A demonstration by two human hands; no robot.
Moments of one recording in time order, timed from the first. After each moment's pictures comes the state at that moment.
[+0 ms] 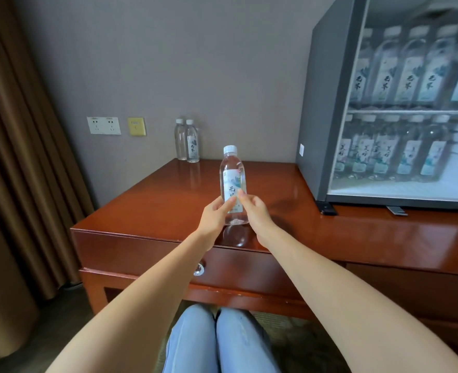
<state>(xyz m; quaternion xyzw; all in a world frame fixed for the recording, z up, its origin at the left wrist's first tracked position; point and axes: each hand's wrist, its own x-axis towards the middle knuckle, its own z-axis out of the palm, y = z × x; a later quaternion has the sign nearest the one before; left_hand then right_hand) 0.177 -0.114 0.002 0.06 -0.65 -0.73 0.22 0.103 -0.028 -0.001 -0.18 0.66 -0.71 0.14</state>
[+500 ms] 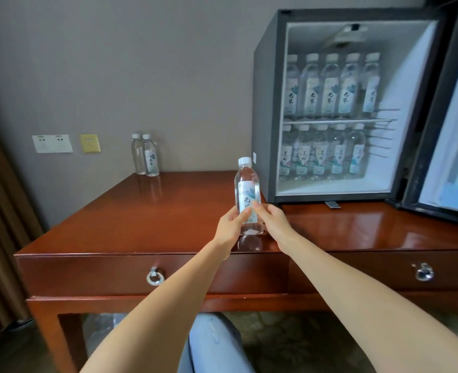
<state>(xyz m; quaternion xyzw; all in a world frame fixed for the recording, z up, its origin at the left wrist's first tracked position) 0.155 0.000 0.007 -0.01 -0.66 -0.74 0.13 0.091 0.110 0.005 -0.15 0.69 -0.70 0.07</state>
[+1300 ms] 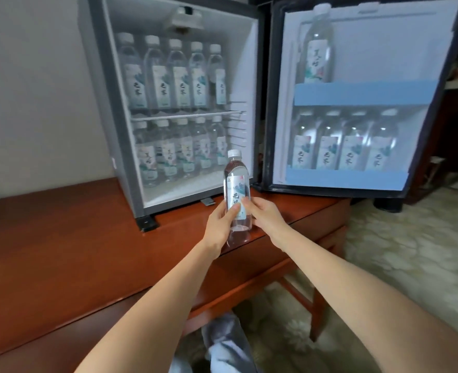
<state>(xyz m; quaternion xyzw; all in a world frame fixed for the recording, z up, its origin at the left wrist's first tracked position) 0.059 0.202 0.001 -0.19 -0.66 -0.73 -0.03 0.063 0.336 0.009 -0.01 0.74 -0.67 -0.11</state>
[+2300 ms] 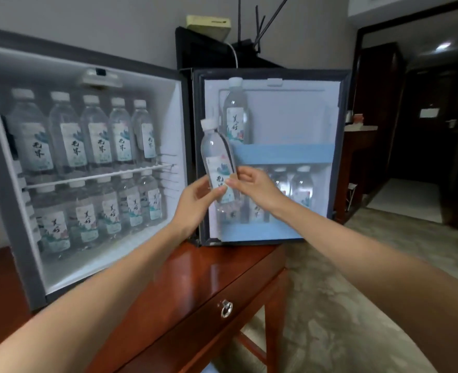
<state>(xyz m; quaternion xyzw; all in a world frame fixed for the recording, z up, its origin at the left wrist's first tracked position) 0.009 0.305 0.149 -0.42 -0.62 -0.66 0.04 0.072 0.460 0.181 -0.09 0.80 -0.53 -0.25</state>
